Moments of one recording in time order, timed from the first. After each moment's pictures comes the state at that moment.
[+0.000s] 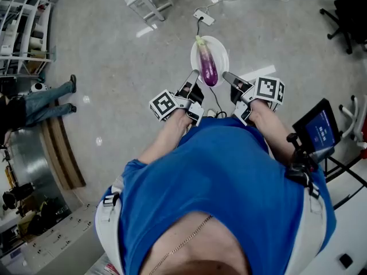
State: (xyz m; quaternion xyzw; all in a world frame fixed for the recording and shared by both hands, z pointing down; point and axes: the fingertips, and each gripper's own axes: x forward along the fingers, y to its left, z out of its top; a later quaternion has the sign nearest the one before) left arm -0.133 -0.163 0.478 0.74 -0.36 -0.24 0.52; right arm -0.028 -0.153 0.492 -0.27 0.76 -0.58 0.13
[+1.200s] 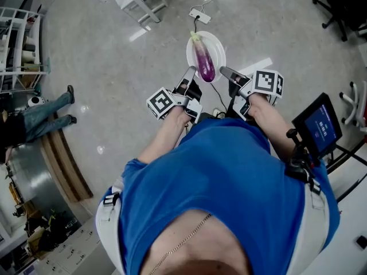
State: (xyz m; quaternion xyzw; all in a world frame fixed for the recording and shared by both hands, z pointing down) left arm -0.124 -0.181 0.470 0.75 -0.34 -0.23 0.52; right arm -0.021 -0.166 0.483 -0.29 0.75 -0.58 0.14
